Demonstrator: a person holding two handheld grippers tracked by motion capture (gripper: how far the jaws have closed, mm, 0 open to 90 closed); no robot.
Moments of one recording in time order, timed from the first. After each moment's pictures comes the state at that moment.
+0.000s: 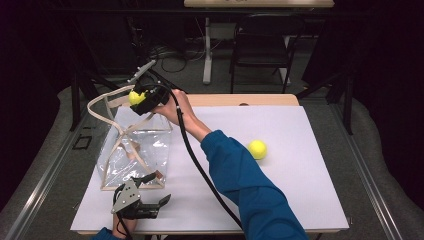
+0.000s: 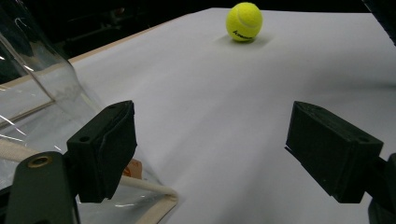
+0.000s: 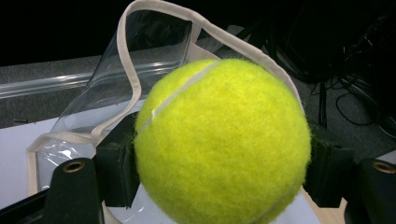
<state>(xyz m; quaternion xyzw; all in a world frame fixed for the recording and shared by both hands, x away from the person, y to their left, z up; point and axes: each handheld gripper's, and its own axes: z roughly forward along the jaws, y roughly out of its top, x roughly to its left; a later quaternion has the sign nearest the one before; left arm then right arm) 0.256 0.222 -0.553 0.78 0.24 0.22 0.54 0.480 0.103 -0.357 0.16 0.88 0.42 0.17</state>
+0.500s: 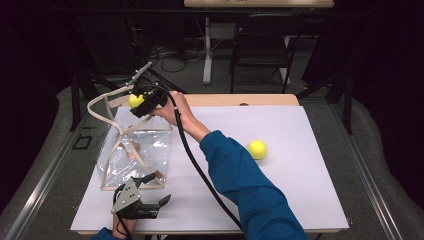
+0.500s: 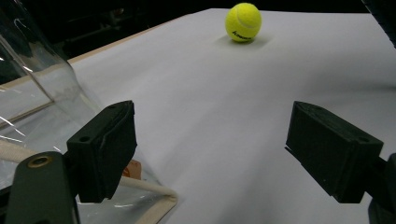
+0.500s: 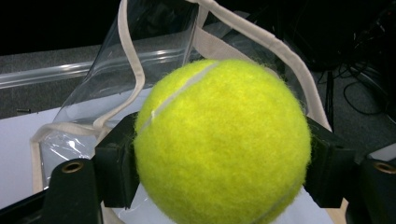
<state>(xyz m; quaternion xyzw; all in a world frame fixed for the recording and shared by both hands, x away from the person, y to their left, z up) 0.256 0.222 -0.553 0.78 0.24 0.22 0.54 0.481 0.110 -0.363 0.16 0.89 0.39 0.15</state>
